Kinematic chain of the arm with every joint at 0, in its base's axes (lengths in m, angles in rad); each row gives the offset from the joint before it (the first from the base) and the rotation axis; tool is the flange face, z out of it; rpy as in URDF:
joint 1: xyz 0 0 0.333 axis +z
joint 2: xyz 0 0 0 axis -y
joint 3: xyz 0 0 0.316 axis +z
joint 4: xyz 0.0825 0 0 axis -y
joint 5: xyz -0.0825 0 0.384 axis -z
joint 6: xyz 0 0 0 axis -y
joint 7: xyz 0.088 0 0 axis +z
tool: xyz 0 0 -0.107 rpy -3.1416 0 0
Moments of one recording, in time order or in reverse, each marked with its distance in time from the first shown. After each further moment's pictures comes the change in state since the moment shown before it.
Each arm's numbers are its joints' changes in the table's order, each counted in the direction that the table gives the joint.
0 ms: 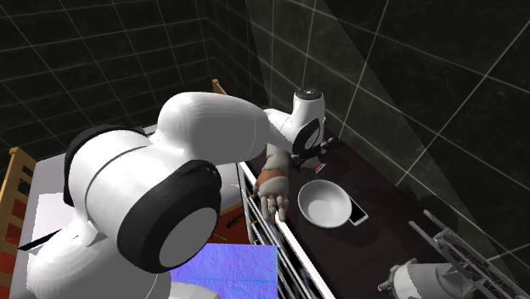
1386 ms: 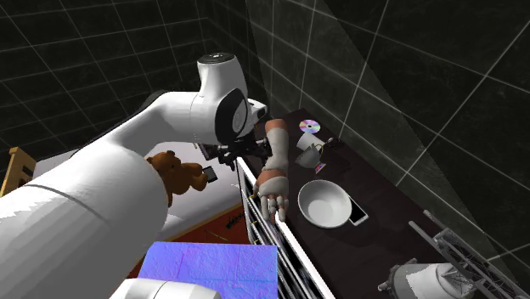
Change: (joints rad) arm 0.024 0.711 0.336 -0.312 0.198 -0.485 -0.681
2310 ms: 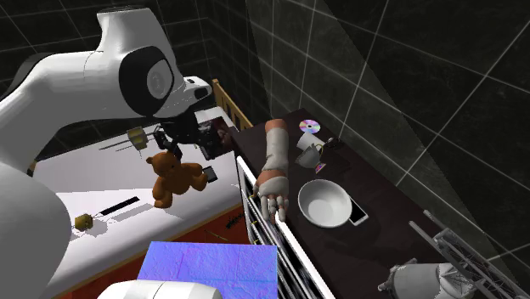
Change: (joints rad) arm 0.052 0.133 0.236 0.123 -0.168 -0.308 -0.319
